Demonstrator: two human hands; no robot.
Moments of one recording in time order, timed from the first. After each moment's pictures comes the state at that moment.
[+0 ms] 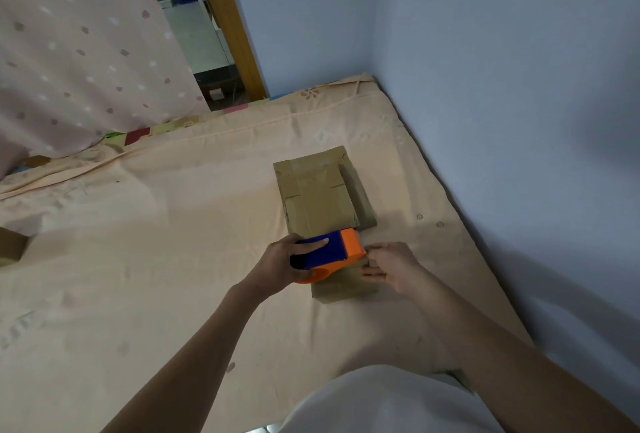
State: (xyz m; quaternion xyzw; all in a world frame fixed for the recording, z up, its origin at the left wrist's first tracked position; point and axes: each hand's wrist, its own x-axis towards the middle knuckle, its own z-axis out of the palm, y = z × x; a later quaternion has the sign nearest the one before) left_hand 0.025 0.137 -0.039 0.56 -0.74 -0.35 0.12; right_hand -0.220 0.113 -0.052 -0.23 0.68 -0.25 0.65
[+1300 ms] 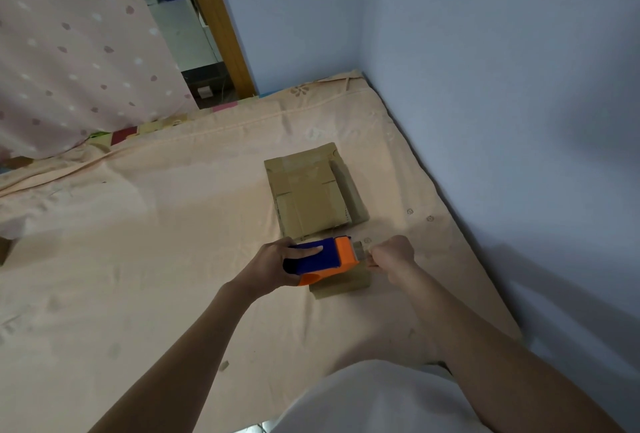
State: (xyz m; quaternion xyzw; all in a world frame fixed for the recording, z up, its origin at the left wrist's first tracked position) left_hand 0.031 0.137 -0.052 0.53 -0.78 -0.31 0.04; right_hand -0.232 0.104 -0.096 -0.26 0.78 -0.23 0.52
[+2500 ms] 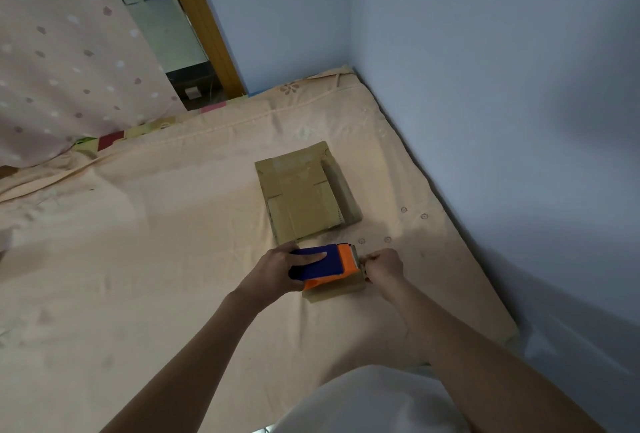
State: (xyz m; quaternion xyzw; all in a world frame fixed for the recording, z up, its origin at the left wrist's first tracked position) left_hand 0.005 0.136 -0.048 0.52 -0.80 -0.29 0.01; right_hand -0.232 0.118 -0.127 -0.33 0.78 -0.19 0.49
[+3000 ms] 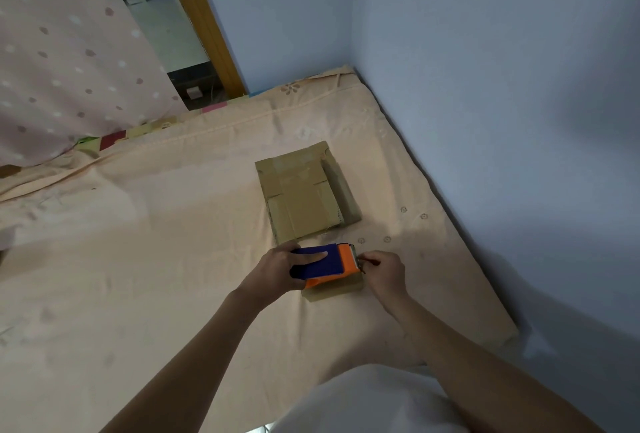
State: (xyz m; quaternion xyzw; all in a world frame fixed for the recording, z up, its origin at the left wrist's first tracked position) left_hand 0.001 0.135 -0.045 0.53 -0.80 -0.29 0.01; right_hand -0.237 0.147 -0.110 -0.46 0.72 -0.28 0.43
